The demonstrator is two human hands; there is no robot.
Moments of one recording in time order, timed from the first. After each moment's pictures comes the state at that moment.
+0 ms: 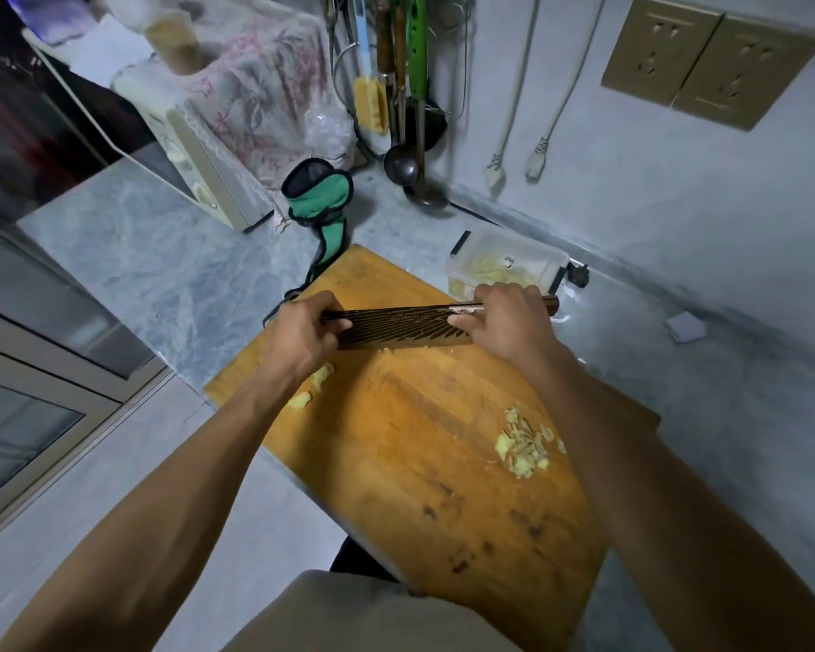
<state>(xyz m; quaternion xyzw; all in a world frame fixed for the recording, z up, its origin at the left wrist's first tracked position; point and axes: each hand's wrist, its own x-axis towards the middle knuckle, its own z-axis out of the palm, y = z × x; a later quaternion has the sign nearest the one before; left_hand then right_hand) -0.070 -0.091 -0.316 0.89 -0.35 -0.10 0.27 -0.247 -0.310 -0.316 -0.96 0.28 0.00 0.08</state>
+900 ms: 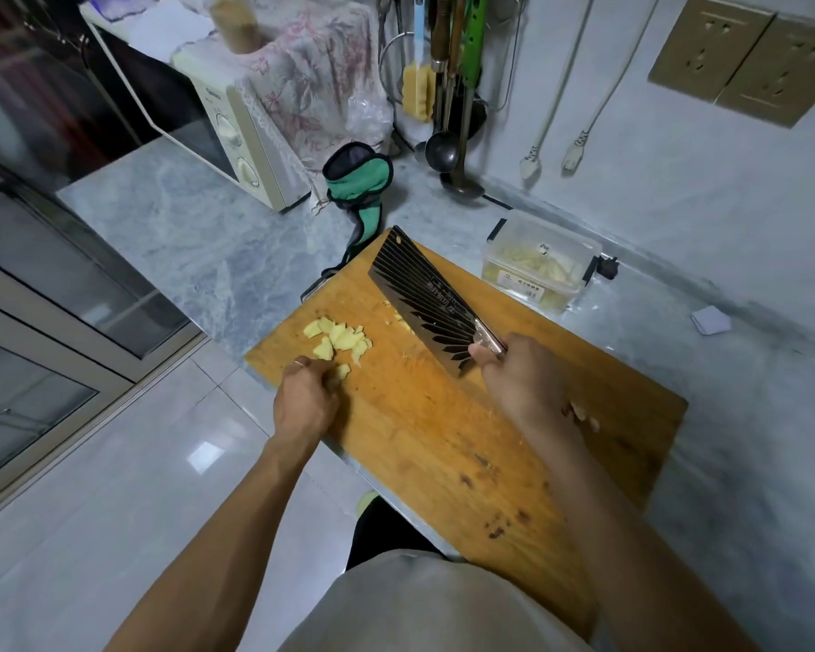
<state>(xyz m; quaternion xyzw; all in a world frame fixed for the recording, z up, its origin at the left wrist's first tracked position) -0.105 0.011 -0.395 0.94 -0.23 -0.12 0.24 -0.281 -0.187 -0.316 -0.83 0.48 -0.05 0.28</state>
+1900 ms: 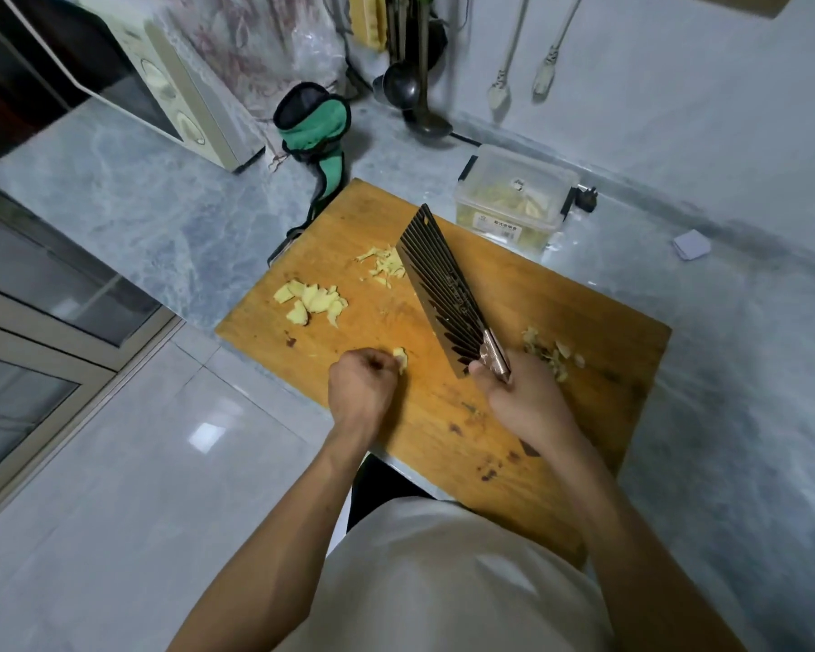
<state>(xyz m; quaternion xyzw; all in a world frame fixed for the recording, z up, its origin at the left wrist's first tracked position) -0.192 -0.037 -0.401 0.89 -0.13 -0.22 0.38 -0.355 -0.151 -0.338 -0.78 0.43 -0.03 0.45</state>
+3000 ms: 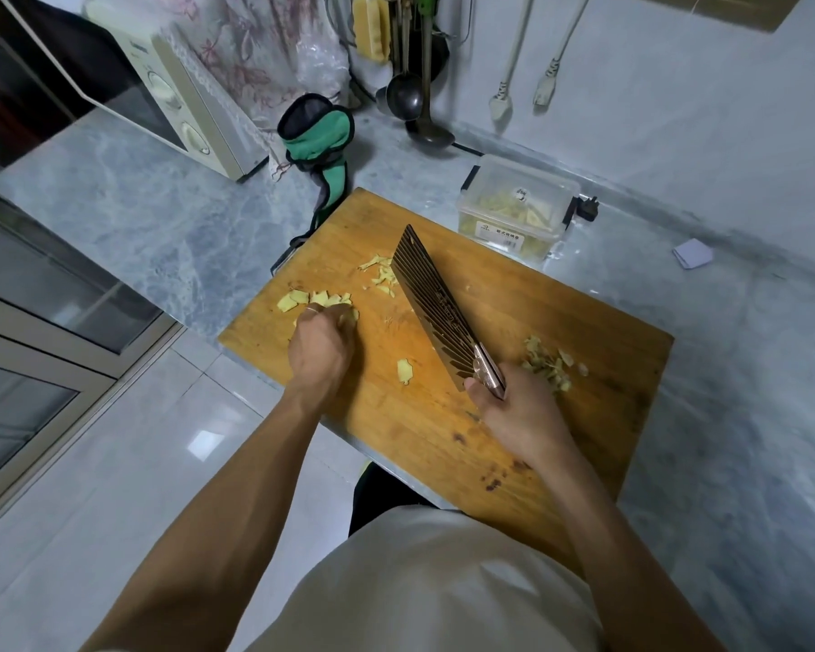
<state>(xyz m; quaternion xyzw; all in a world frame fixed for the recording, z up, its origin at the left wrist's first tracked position) -0.113 -0.042 -0.386 0.93 -0.27 -0.09 0.23 -0.352 -0.139 -0.333 -0.78 0.44 -0.02 0.44</state>
